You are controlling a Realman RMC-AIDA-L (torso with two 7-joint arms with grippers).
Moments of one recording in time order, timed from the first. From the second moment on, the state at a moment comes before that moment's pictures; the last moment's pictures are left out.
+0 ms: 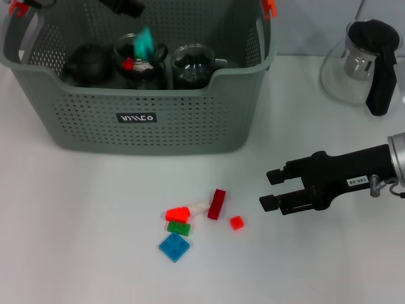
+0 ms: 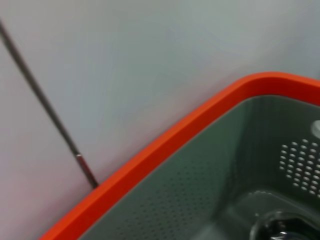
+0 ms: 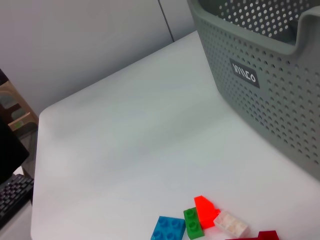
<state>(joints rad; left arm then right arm) -0.97 -1.99 0.88 1.01 2.69 1.19 -2.22 0.67 2.04 -0.96 -0.69 -2.11 -1.56 1.69</state>
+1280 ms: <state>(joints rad) -0.48 -2.18 1.28 1.73 2.59 1.82 -2.18 0.69 2.06 -0.96 -0.69 -2.11 -1.54 1.69</state>
